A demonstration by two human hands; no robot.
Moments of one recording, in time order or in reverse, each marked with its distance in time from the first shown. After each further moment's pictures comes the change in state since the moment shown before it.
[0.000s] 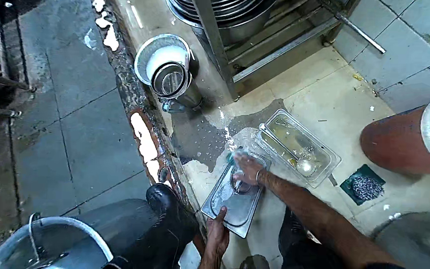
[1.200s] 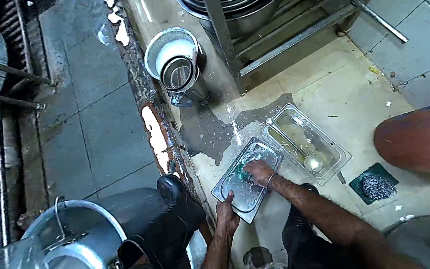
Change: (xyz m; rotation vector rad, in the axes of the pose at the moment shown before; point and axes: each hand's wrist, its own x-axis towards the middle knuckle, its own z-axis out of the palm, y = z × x) left_hand 0.007 0.005 0.034 -0.095 0.058 -0.061; right_hand -0.037 -0.025 -0.011 -0.029 0.001 -0.147
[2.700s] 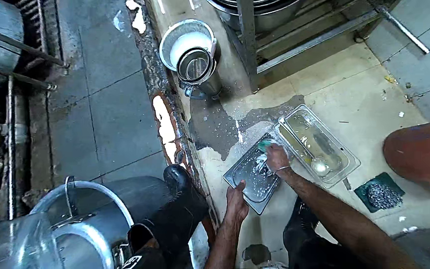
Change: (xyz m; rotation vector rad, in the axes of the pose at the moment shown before) left_hand -0.015 0.020 0.031 0.021 -0.068 -0.034; right_hand 0.013 0.035 -0.008 0.065 0.369 0.435
